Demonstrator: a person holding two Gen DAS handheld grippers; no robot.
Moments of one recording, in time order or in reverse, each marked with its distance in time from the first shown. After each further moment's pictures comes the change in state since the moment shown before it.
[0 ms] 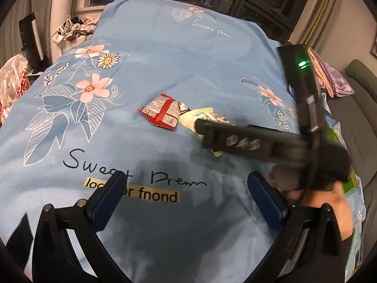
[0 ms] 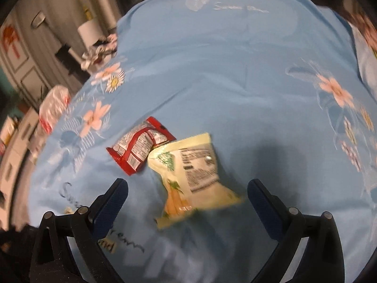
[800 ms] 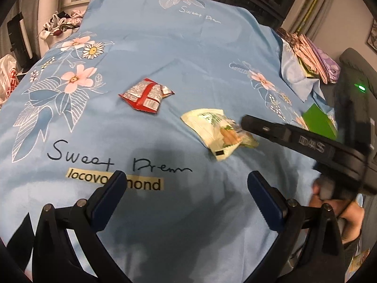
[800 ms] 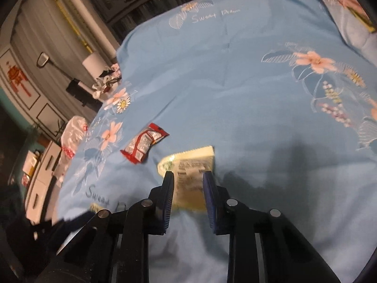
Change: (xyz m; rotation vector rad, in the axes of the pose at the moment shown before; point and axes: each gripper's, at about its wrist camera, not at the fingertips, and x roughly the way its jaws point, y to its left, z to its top) left arm 0.005 -0.019 -0.011 0.050 0.077 -0.043; right arm -0.054 -0.048 -0.039 0.188 -0.101 0.157
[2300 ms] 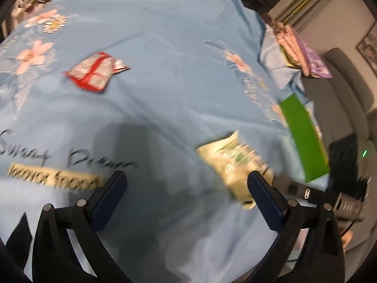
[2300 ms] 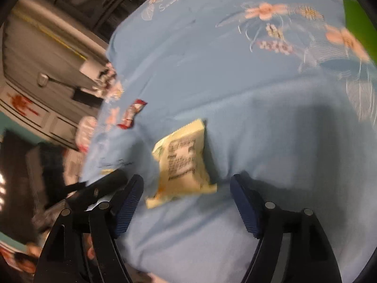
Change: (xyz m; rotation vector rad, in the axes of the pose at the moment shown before) left arm 0.039 -0.024 0.011 -0.052 0.144 -0.213; right arm -0.049 -0.080 -0.058 0.235 0.133 0.166
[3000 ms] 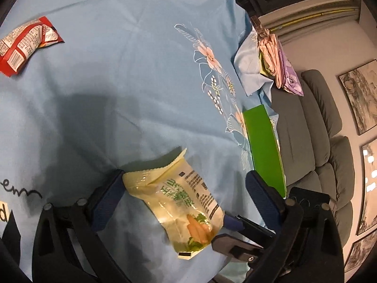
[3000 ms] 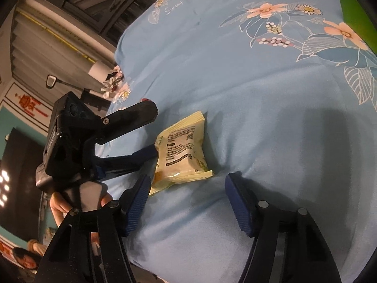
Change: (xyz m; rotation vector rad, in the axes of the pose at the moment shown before) left arm 0.052 -0.022 0.022 -0.169 0.092 -0.278; right arm 0.005 0.001 -0.012 -0.029 -0.043 0.016
